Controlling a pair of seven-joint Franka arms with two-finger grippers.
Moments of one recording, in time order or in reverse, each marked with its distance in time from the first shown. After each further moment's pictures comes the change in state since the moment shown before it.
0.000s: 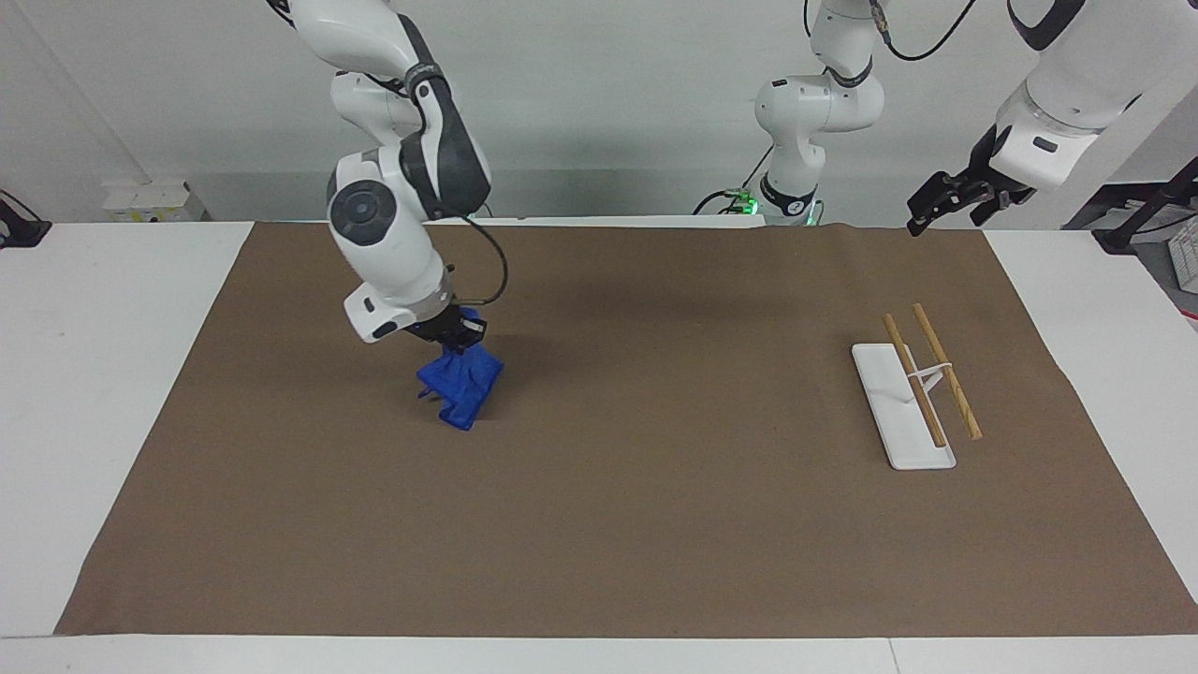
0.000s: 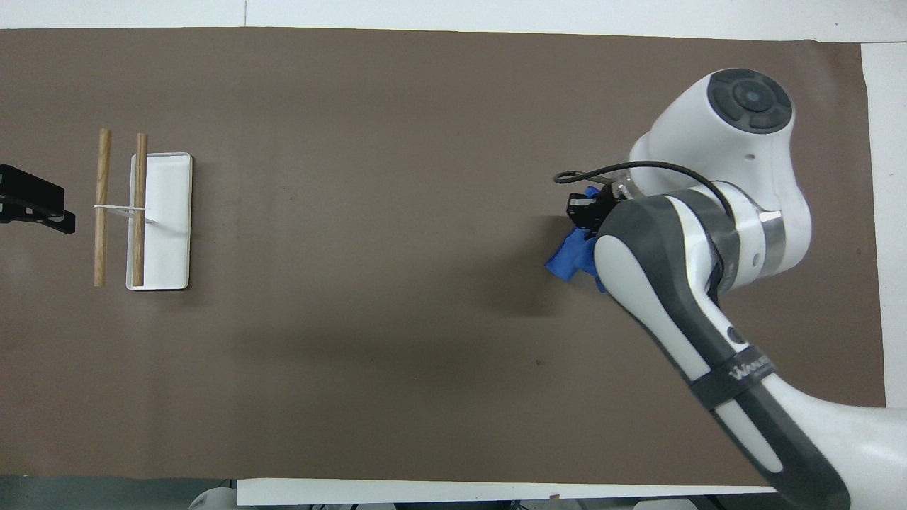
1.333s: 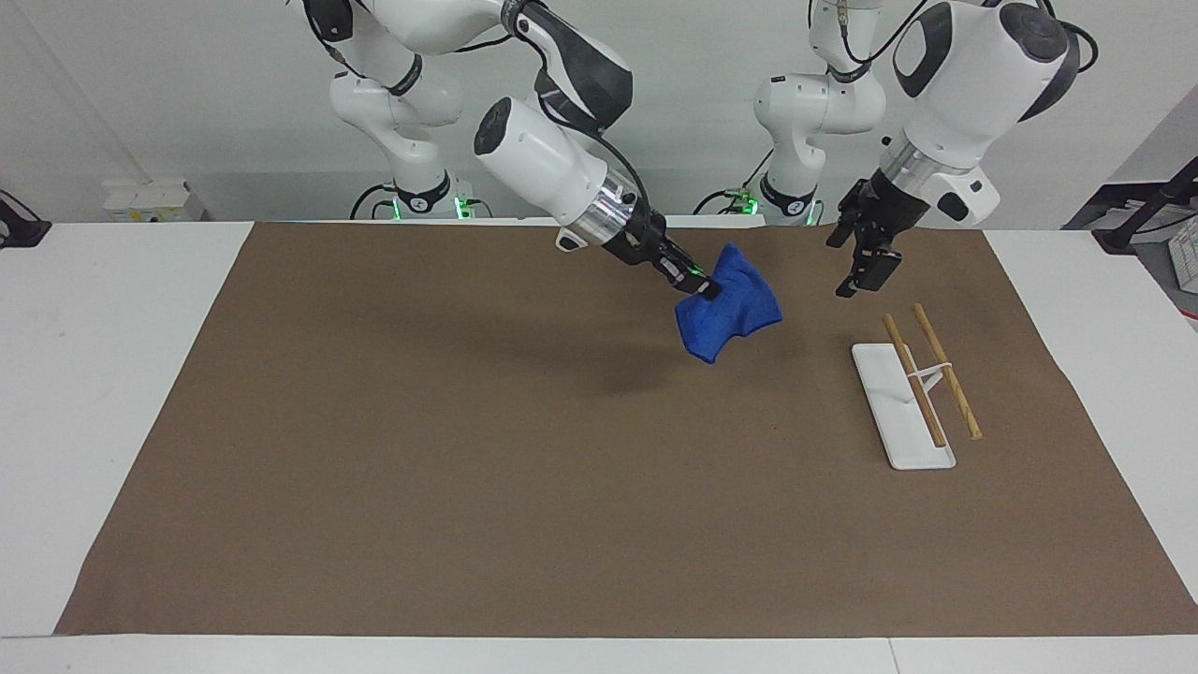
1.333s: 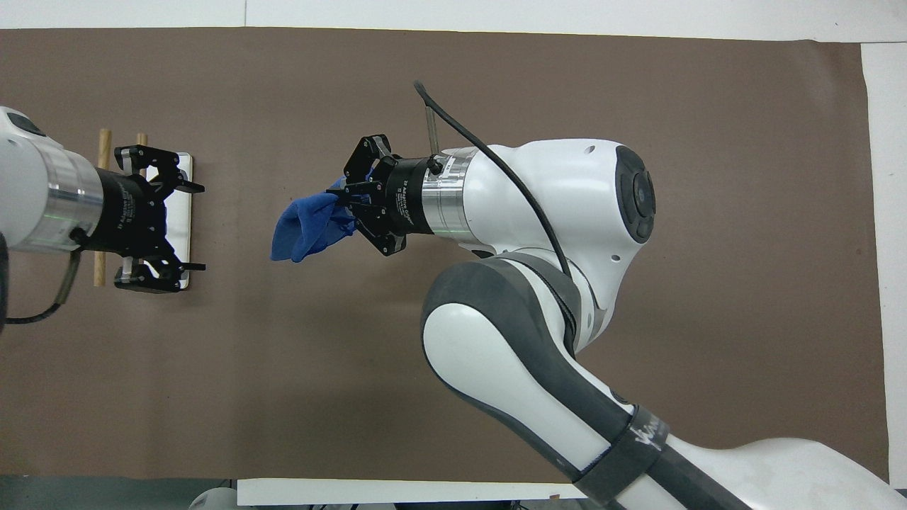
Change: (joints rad) left arm -0.195 -0.157 -0.020 -0.446 -0.172 0.561 -1.724; right arm 0.069 0.108 0.290 0.100 0.564 0.662 0.791
